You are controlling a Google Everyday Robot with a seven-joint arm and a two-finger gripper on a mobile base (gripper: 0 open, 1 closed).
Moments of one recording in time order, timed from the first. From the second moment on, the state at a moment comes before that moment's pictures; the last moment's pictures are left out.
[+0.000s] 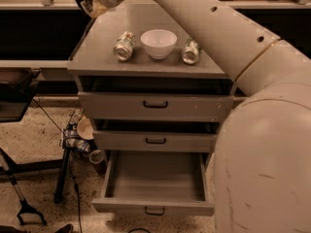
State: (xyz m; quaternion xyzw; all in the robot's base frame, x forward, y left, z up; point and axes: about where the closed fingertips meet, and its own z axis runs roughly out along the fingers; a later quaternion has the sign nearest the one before) arm 0.775 0.176 1.038 -0.78 0.26 -0.22 0.52
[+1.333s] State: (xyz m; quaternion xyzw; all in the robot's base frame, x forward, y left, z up) arm 0.810 0.197 0.969 -0.85 0.21 -0.23 0.42
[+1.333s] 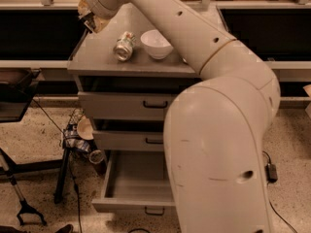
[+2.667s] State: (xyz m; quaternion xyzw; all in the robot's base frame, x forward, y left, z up) arm 0.828 0.225 0.930 -0.89 0.18 -0.23 0.35
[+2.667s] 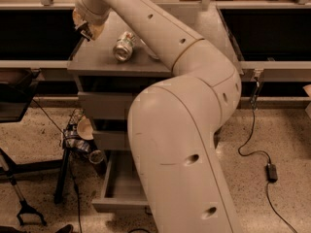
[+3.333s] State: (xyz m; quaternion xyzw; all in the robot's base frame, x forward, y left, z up) arm 0.831 0.222 0.923 -0.90 0.18 -0.23 0.32
